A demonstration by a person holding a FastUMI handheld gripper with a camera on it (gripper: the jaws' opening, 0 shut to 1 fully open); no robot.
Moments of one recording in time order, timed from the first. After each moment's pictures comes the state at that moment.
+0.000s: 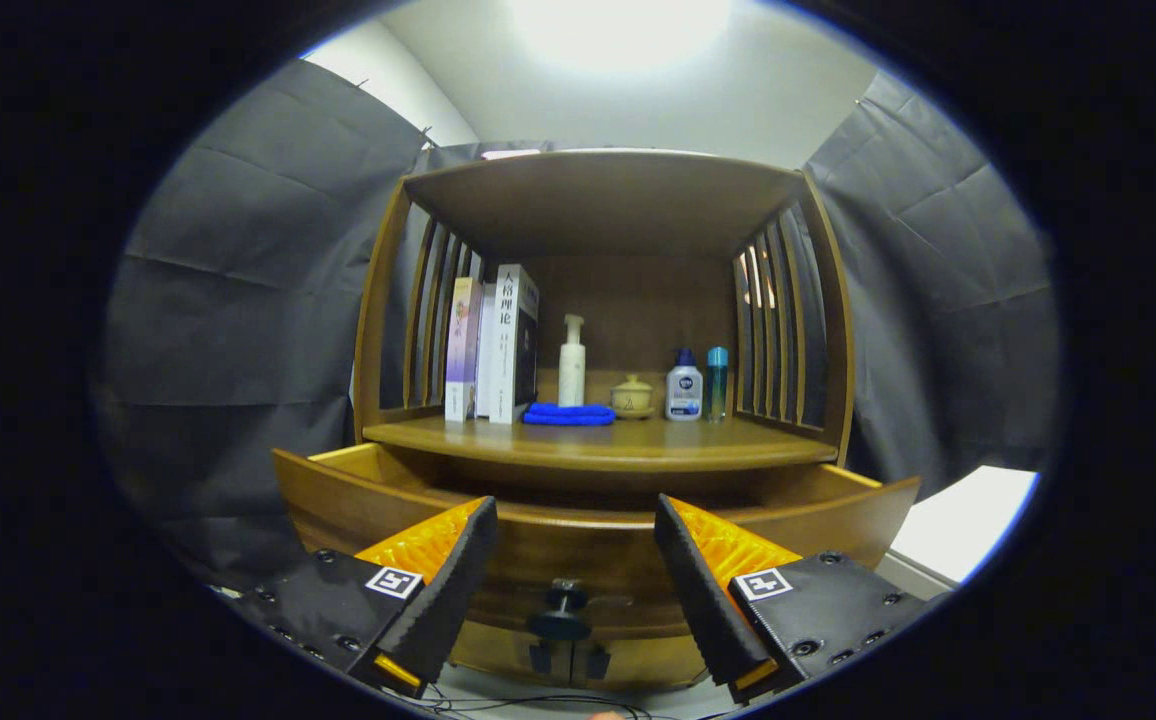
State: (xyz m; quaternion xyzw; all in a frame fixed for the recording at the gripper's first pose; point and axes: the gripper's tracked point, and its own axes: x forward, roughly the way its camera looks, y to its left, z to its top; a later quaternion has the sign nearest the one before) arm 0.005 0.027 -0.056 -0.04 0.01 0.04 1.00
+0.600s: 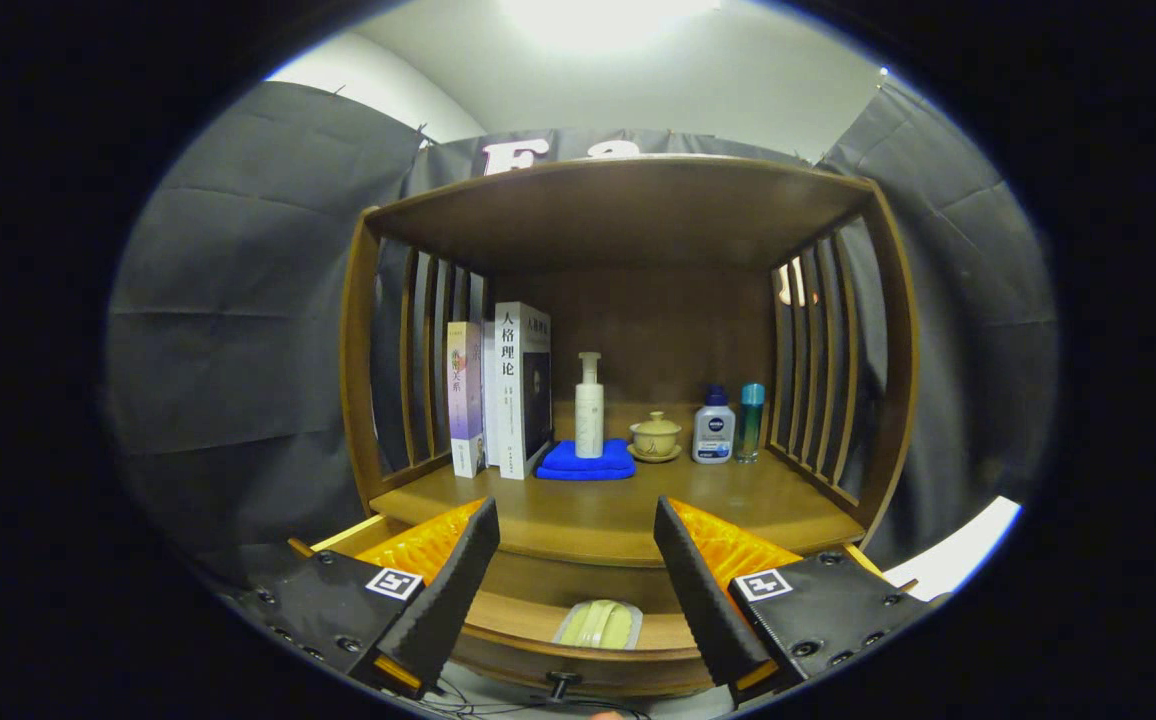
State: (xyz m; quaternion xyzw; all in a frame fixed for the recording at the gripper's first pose) arm 0.075 0.034 0.020 -0.02 0.08 0.09 0.99
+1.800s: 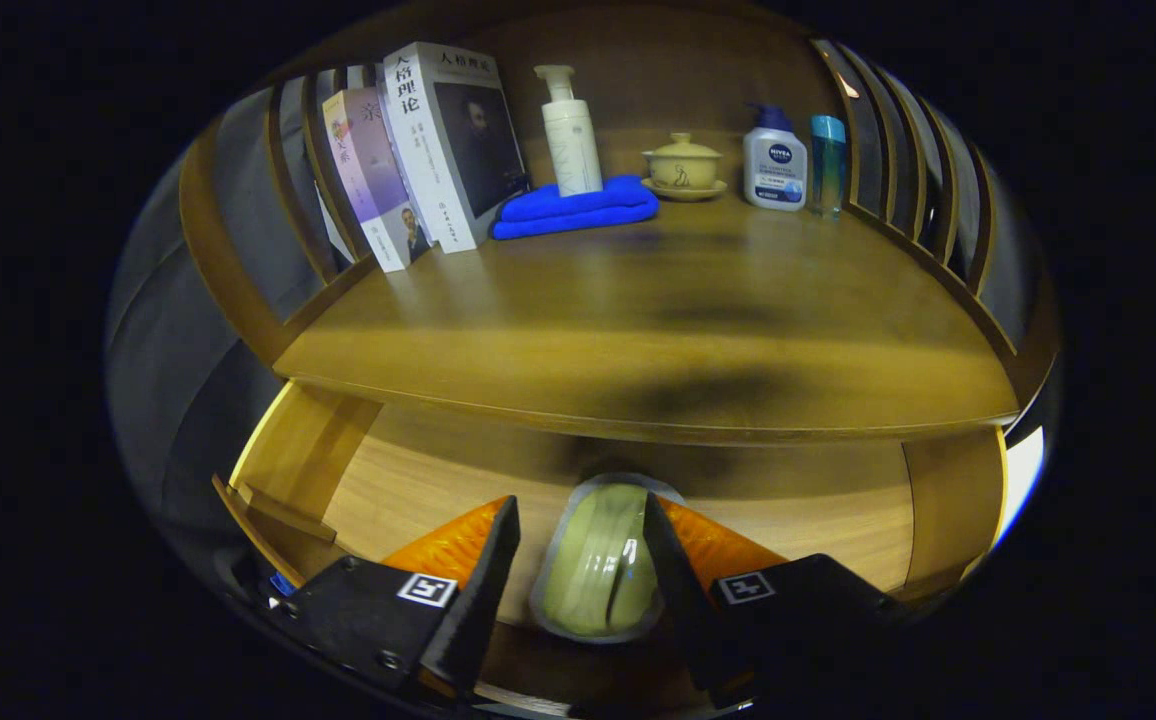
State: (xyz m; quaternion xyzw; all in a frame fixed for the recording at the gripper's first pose) arm 0.122 0.023 -0.152 0.01 0.43 0.10 0.90
